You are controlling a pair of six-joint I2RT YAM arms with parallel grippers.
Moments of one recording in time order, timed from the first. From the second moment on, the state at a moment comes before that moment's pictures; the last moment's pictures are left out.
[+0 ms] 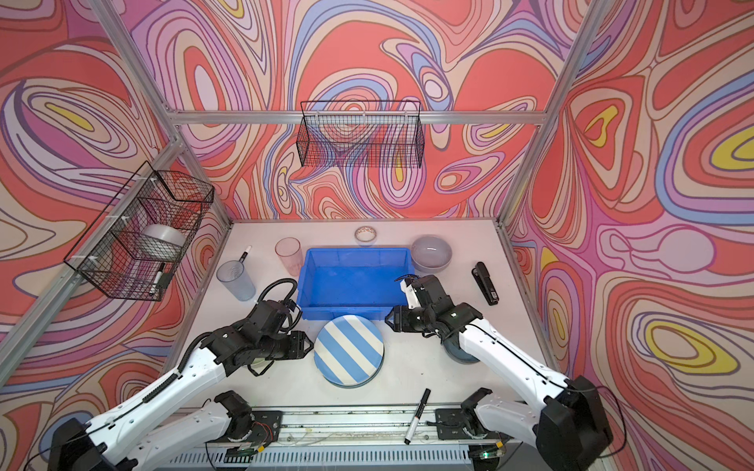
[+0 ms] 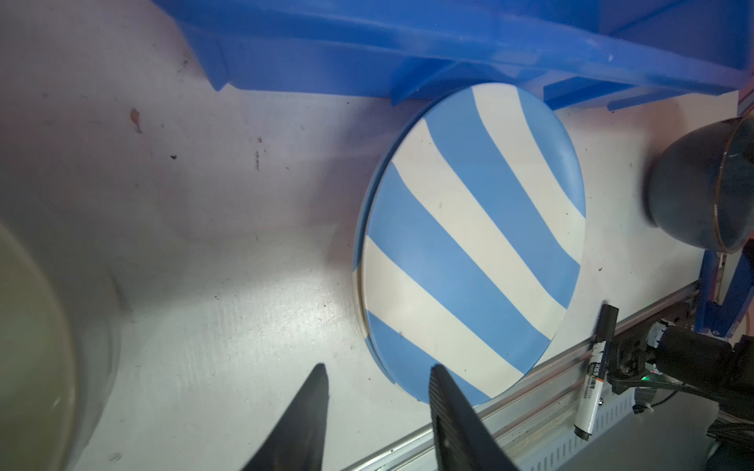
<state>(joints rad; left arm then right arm) -0.62 0.94 0.64 -0.73 0.17 -0.66 0.55 1.16 0.77 -0.53 -0.31 0.55</state>
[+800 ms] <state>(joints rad) -0.69 1.07 0.58 -0.57 0.07 -0.72 0.66 1.31 0.69 -0.40 -0.33 0.62</state>
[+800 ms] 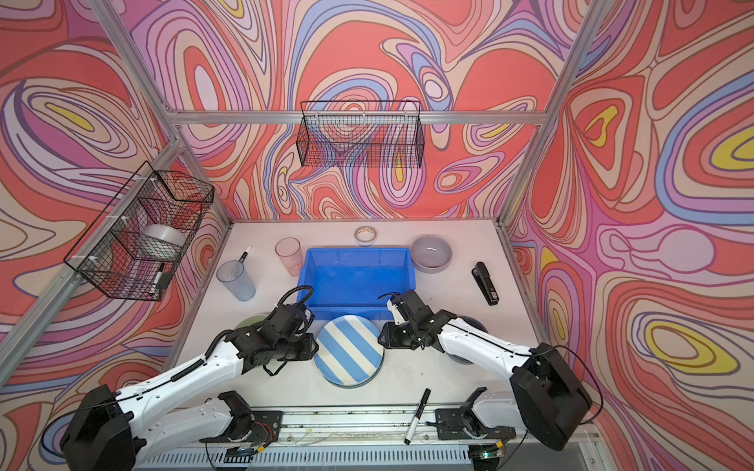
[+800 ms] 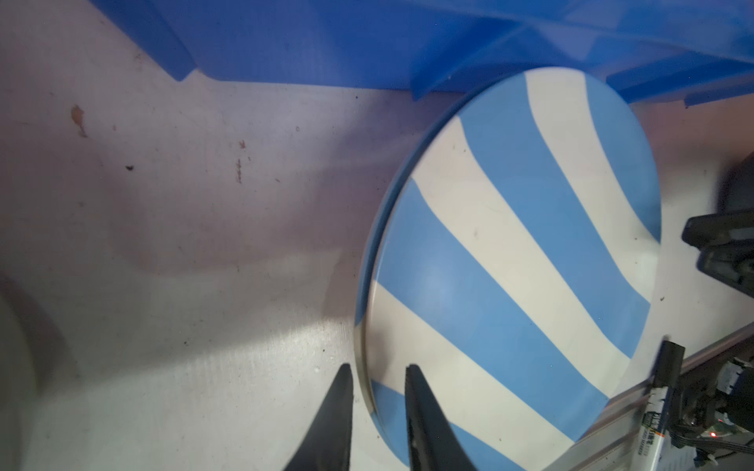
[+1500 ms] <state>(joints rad) -0.70 1.13 0.58 -0.54 0.08 -0.72 0.66 1.33 0.67 -0.35 -0.33 0.64</state>
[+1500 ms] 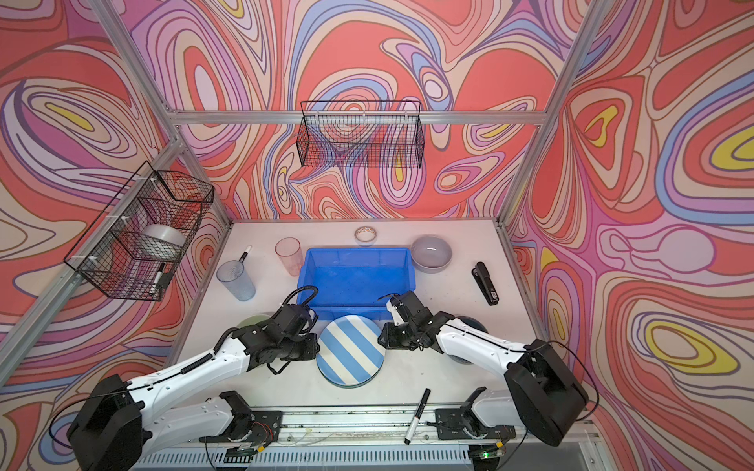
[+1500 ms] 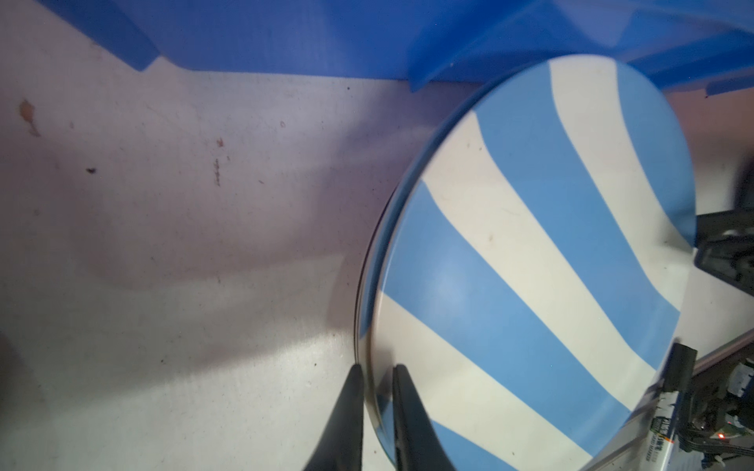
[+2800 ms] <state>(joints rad) -0.71 1.20 0.57 -0.45 0.11 -0.72 0.66 1.22 0.68 -0.47 -0.35 0.63</state>
